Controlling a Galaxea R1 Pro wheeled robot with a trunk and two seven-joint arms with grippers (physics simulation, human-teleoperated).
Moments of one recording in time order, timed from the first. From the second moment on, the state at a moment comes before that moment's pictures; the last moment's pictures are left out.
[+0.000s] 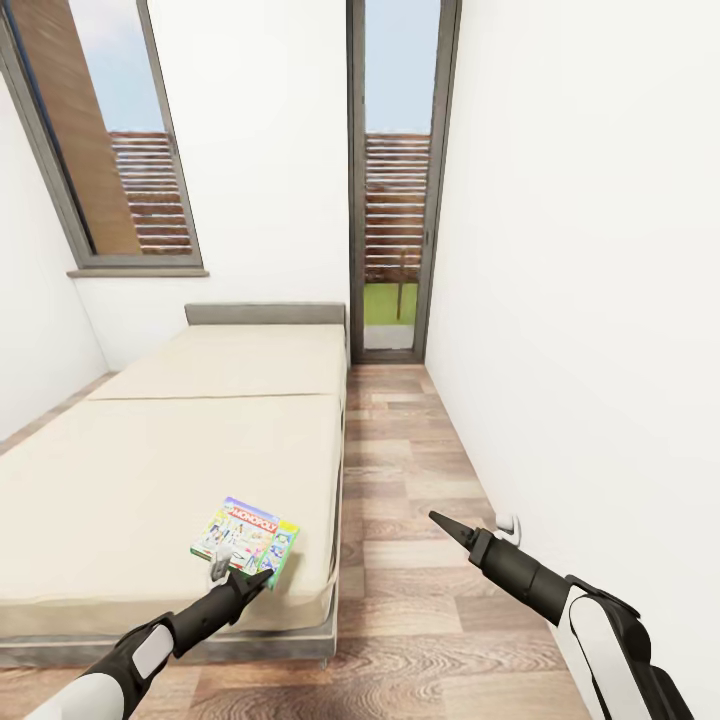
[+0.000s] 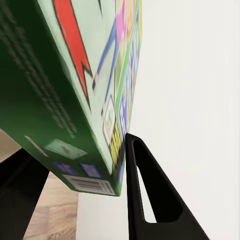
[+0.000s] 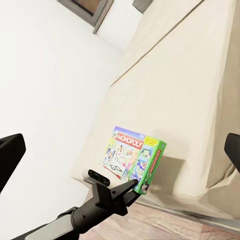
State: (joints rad) left arm -0.62 0.12 0.43 -0.19 0.30 0.39 -0.97; right arm -0.20 -0.05 -0.15 -1.49 -0.73 0.79 0.60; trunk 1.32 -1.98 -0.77
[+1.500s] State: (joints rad) left arm -0.62 0.45 0.17 -0.60 0.29 0.91 -1.28; right arm -0.20 -0.05 -0.15 -1.48 -0.73 0.79 0.60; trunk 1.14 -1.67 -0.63
